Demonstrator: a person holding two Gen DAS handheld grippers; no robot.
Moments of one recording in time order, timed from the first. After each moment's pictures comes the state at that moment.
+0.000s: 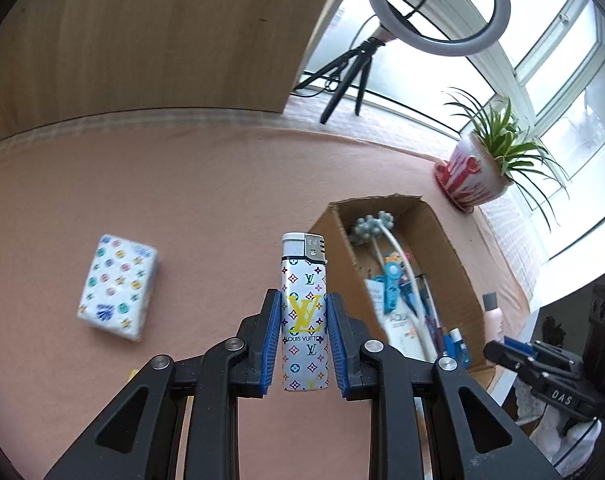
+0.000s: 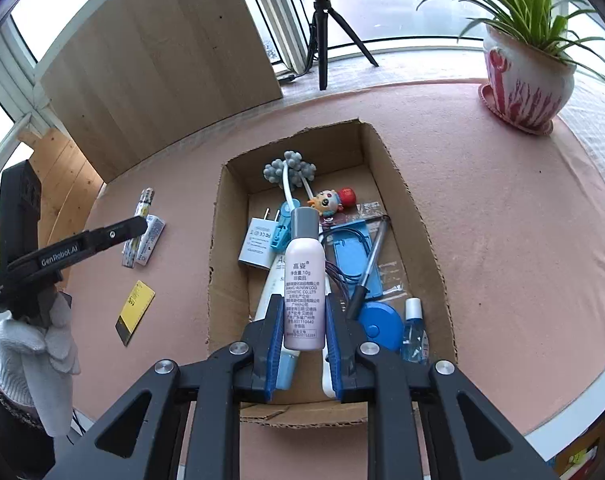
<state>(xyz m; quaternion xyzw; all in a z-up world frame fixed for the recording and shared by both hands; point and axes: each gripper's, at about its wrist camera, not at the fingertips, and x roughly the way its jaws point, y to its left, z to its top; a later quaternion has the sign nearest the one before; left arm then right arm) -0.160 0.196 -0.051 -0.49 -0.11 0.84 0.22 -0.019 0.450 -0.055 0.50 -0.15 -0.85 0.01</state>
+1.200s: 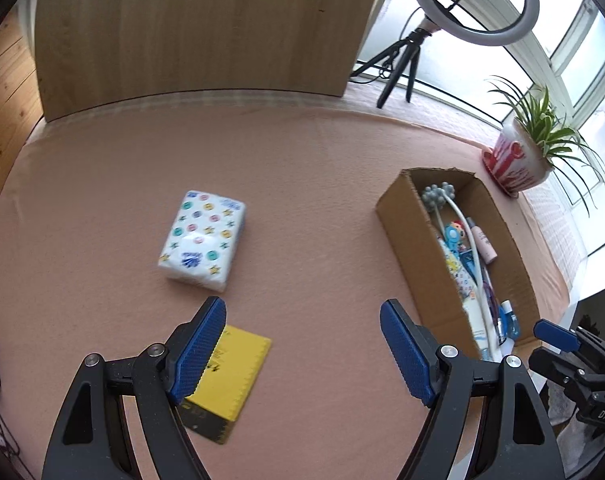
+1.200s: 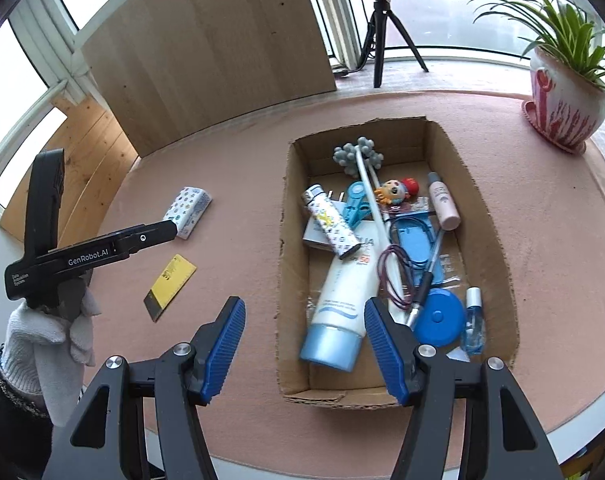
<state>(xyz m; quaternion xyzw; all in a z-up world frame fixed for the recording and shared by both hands) -0.125 0.132 -0.067 -0.52 -0.08 0.84 0.13 -0.012 0.392 -0.051 0.49 -0.12 -0.86 0.07</state>
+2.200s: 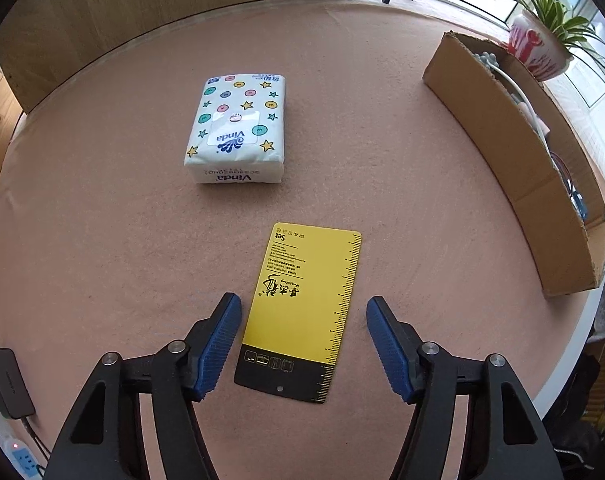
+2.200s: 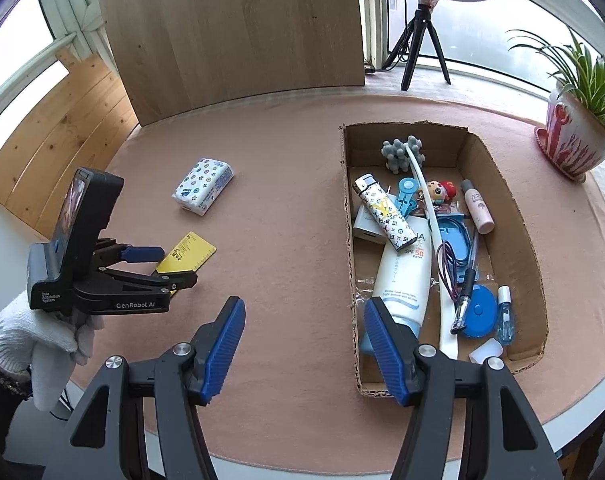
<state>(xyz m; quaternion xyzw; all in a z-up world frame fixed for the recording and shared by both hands) -0.115 0.121 -0.141 -0.60 0.06 0.78 0.15 -0.007 0.321 -0.049 0.51 -0.06 -0.86 0.04</state>
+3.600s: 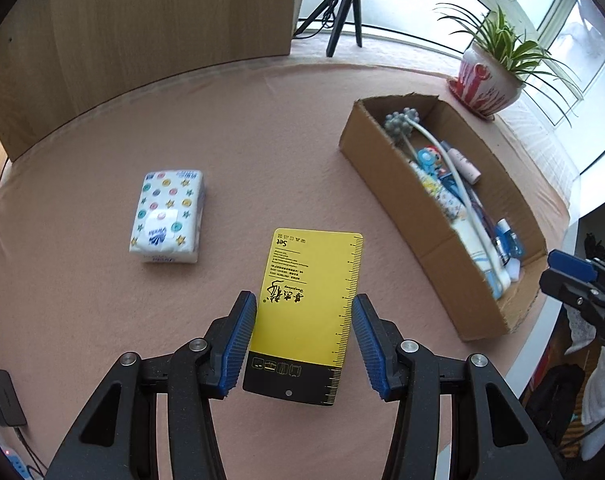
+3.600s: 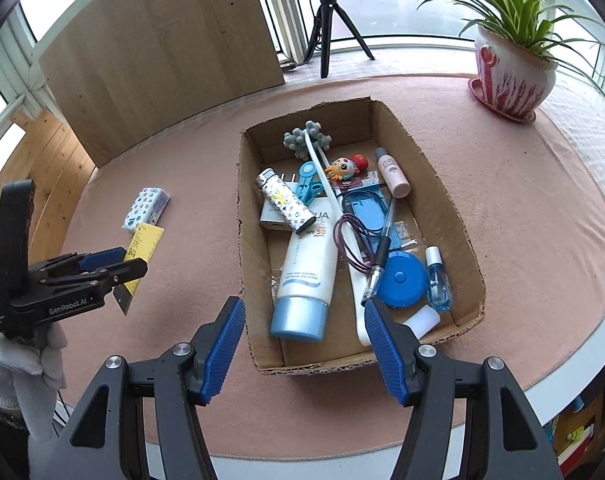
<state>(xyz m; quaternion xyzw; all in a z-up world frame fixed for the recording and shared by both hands) -0.106 0.181 -0.068 -0.54 0.03 0.82 0.21 0.011 0.400 -0.053 0.51 -0.13 -0.85 -0.03</state>
